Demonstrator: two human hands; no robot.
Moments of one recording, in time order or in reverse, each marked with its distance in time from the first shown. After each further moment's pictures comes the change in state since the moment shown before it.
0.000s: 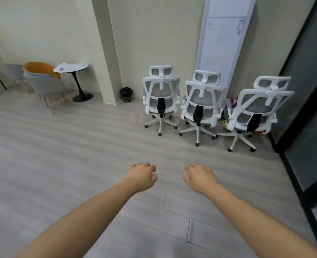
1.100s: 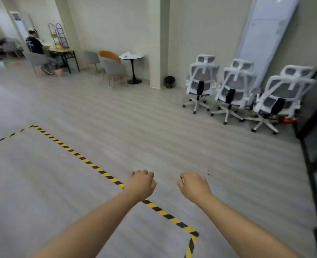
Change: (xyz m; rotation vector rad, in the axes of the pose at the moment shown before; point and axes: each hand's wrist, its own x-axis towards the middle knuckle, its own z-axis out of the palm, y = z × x) left_hand -0.859 0.086 0.179 -0.033 0.056 -0.283; right_hand -0.771 -0.308 0.118 0.098 0.040 -0.196
